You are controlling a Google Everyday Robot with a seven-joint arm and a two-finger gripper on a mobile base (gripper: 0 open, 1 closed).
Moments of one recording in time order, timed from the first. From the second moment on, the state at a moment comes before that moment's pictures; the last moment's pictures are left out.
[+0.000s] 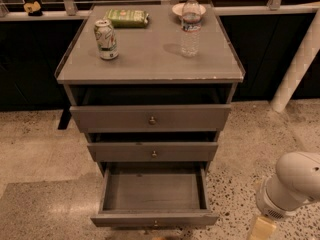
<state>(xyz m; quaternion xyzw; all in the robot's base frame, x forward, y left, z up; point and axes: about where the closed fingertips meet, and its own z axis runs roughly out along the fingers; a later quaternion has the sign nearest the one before) 0.351 -0.289 0.576 -0.52 0.85 0.04 0.05</state>
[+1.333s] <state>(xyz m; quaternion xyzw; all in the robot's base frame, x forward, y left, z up) 0.308 -0.302 0.459 -0.52 0.85 0.06 0.04</state>
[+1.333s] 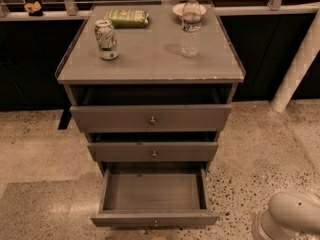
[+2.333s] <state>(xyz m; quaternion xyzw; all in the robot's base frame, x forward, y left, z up) 0.335 -0.324 0.318 -0.49 0.87 0.12 0.03</state>
